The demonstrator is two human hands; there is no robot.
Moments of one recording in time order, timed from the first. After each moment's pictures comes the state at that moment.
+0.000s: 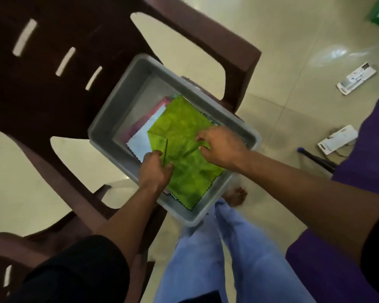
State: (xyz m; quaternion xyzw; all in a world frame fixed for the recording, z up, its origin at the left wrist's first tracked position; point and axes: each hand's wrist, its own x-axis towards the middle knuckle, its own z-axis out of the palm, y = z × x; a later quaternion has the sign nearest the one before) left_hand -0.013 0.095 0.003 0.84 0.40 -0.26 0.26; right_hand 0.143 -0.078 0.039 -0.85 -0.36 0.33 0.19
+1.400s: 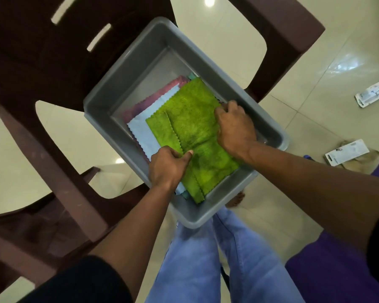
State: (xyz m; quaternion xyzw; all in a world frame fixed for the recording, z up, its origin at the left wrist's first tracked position) left_hand -0.034 0.090 -0.061 0.76 0.54 -0.19 0.31; right_hand 0.133 -0.026 -0.053 -0.91 -0.33 0.25 0.06
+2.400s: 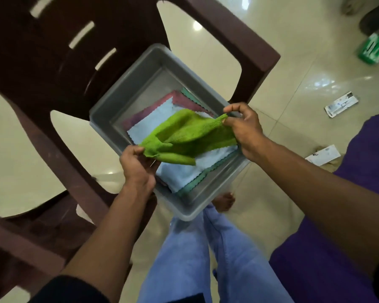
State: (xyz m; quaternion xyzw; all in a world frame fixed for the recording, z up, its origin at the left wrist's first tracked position) left_hand -0.045 0.111 0.007 0.26 0.64 0.12 0.72; right_hand 0.140 -0.060 -0.005 -0.76 0.12 0.37 0.53
